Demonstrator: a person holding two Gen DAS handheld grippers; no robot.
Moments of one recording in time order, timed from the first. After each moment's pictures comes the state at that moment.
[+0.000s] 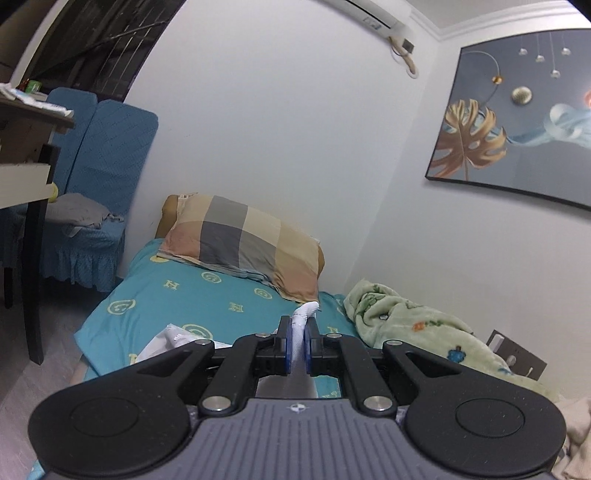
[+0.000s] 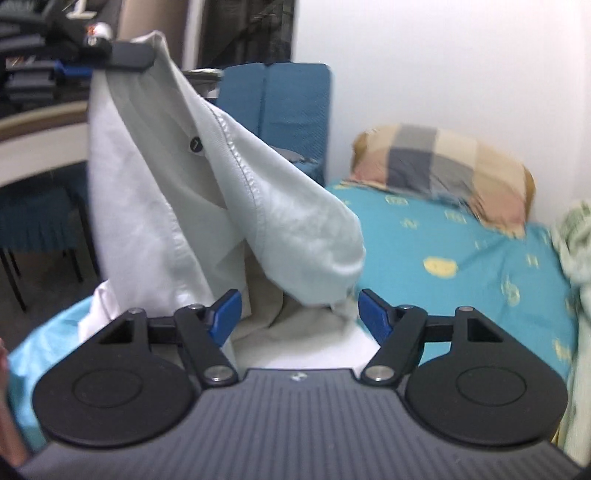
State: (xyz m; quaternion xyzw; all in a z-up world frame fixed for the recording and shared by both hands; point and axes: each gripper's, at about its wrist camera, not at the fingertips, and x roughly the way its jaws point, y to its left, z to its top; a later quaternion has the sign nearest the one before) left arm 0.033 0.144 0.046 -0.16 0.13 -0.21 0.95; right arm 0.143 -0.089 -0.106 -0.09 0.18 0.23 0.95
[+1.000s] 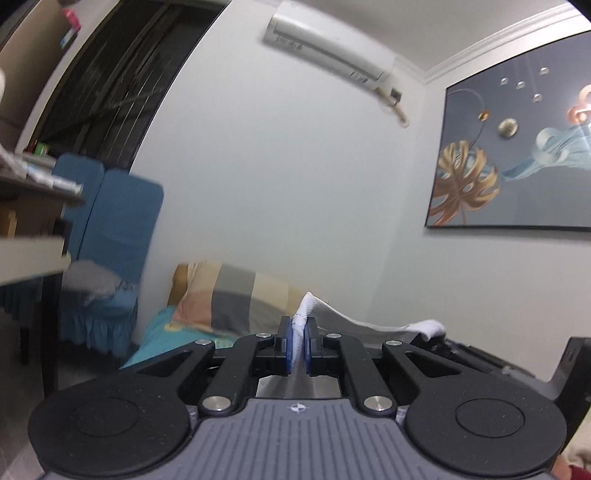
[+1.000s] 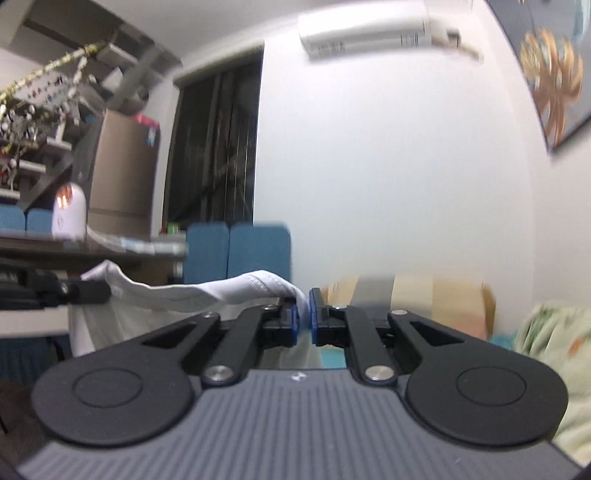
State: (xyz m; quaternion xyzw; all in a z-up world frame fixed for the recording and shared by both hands) left arm -0.025 0.139 0.112 -0.13 0.02 -0.18 0.97; right arm 0.088 -0.151 0.067 0.01 -0.06 0.17 0.98
